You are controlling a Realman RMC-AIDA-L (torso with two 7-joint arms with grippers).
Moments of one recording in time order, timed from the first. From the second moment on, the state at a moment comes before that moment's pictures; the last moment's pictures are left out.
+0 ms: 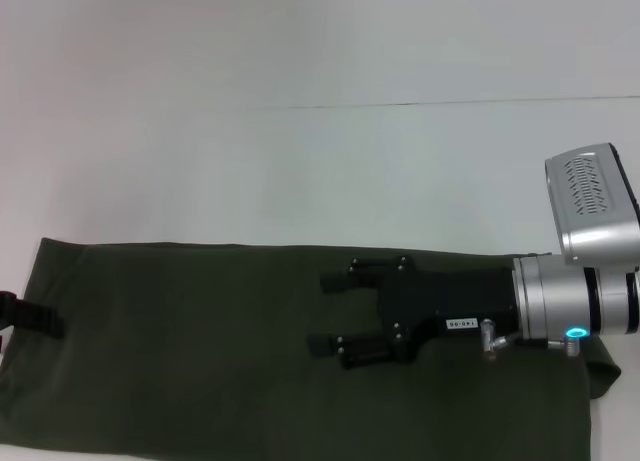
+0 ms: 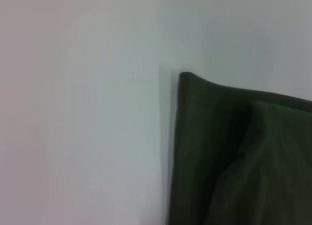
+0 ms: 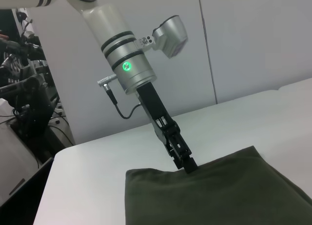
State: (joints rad) left arm -0.65 -1.98 0.55 0.88 2.85 1.52 -2.59; right arm 0.74 2.10 -0.68 -0.32 -2.08 -1.50 1.16
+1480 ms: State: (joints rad) left arm -0.66 -1.98 0.57 0.84 2.85 1.52 -2.58; right arm 0.74 2.10 -0.68 -0.32 -2.08 -1.50 1.16
